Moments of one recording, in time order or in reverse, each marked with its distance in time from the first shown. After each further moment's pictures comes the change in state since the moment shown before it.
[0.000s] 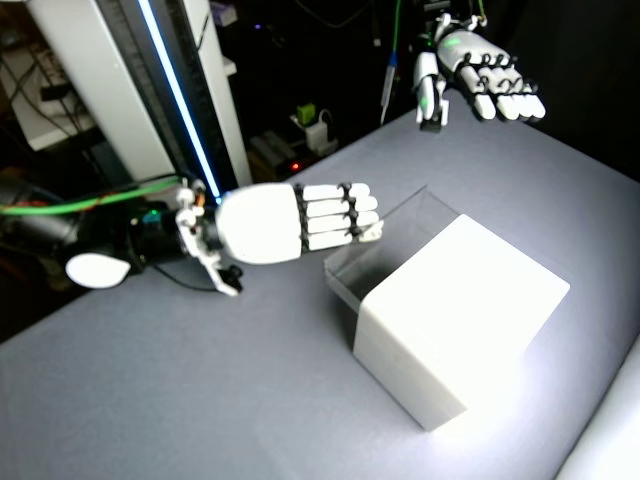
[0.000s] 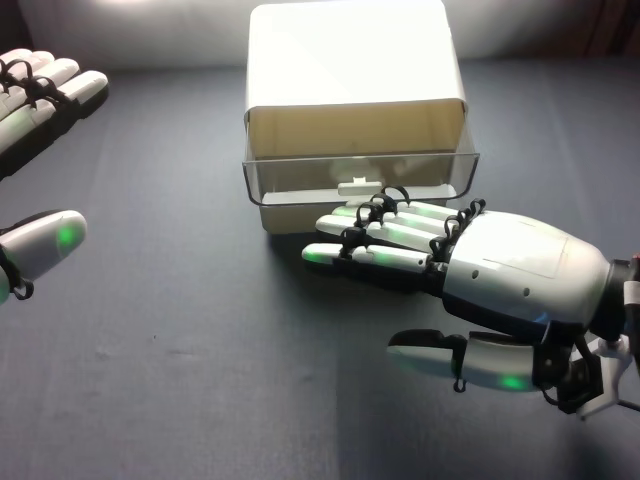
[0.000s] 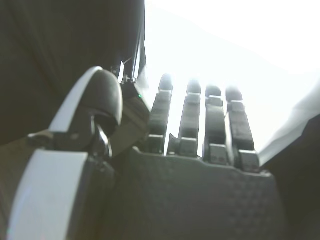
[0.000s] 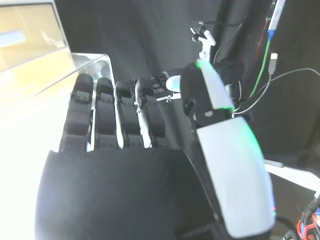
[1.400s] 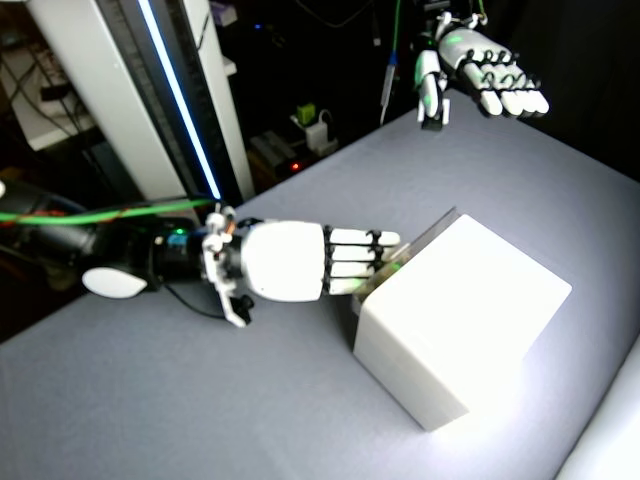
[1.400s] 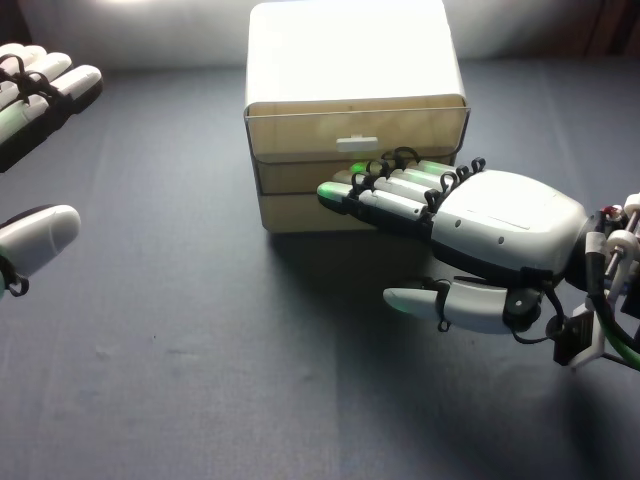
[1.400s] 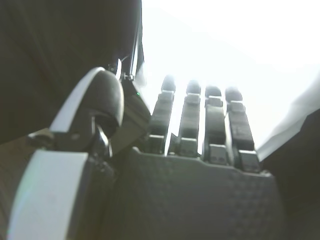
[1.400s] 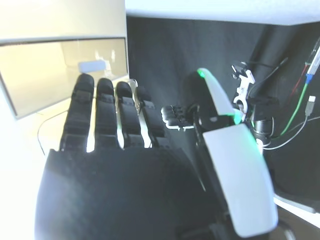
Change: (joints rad) left arm 0.012 0.000 0.000 -0.012 -0.024 0.001; right arm 0.069 -0.048 0.086 0.159 -0.137 -0.141
